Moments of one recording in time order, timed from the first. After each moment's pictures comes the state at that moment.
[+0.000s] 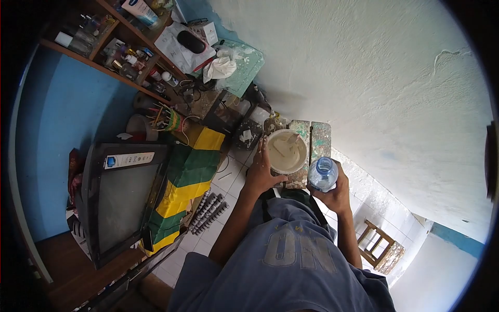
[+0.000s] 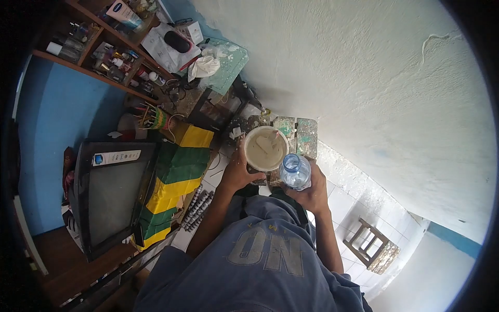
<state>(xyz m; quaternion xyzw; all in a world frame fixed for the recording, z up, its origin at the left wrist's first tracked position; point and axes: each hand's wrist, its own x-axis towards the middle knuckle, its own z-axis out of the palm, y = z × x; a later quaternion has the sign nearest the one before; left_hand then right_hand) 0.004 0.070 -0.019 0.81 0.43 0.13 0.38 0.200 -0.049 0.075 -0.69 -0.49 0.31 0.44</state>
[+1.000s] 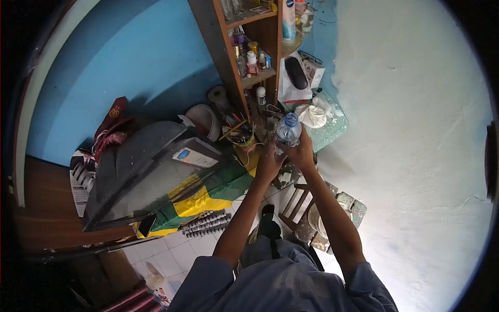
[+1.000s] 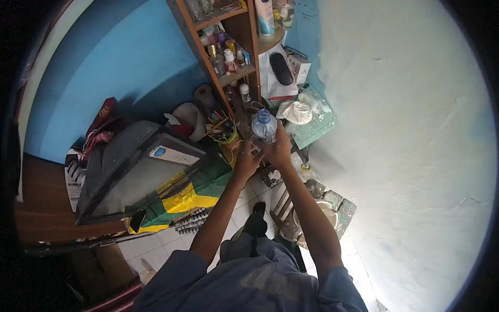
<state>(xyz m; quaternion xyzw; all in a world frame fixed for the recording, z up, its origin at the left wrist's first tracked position) -0.139 0.256 -0.043 0.62 0.56 0.44 0.32 -0.013 0.293 0.022 -0.50 -0.65 0.32 0.47</state>
